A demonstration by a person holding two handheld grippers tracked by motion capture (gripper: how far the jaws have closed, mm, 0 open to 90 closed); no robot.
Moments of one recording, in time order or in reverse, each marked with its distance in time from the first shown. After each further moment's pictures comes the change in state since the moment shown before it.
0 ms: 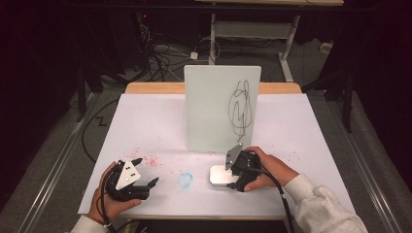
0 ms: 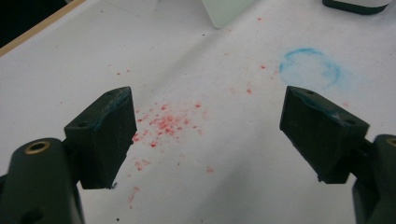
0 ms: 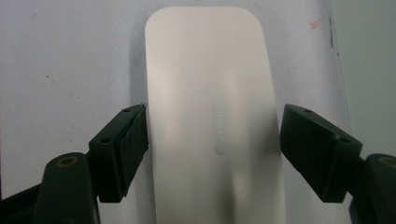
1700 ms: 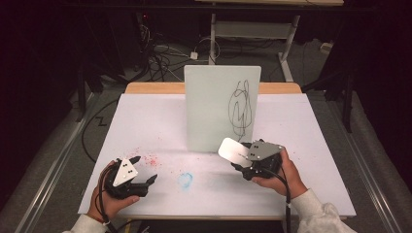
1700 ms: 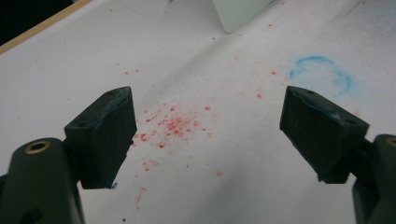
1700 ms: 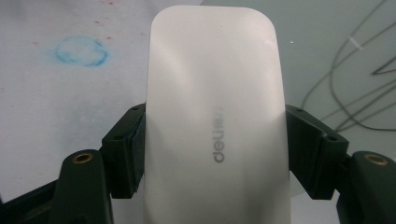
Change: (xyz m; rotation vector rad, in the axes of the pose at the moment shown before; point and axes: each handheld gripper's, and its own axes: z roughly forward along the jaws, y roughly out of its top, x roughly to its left) left arm 0.006 0.000 0.000 -0.032 0.017 -0.019; right arm 0.015 -0.031 -0.050 -0.412 -0.403 0.191
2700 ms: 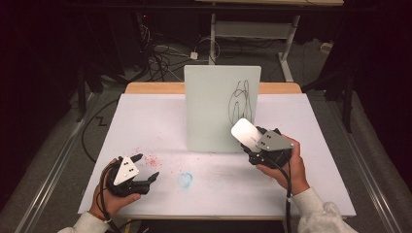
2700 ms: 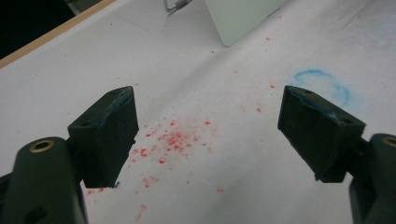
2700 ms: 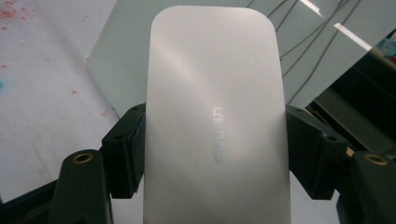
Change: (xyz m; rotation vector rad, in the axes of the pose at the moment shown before) left arm 0.002 0.003 0.003 -0.032 -0.005 -0.002; right arm -0.020 0.000 -0.010 -0.057 -0.299 0.077
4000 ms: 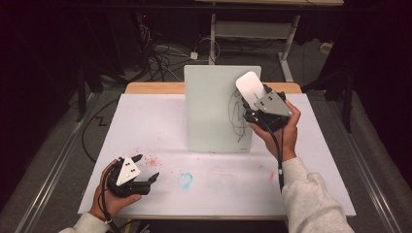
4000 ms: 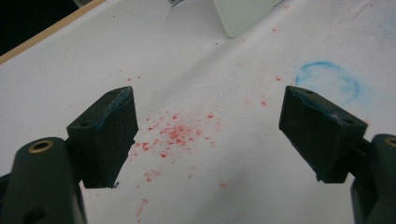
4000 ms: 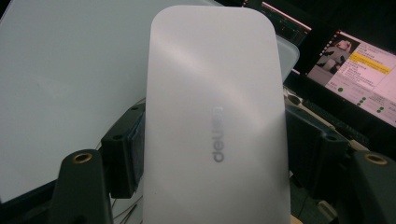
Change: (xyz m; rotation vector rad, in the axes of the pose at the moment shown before) left arm -0.002 -0.002 0.003 0.022 0.016 0.002; right arm -0.046 0.069 0.025 -0.159 -0.323 0.077
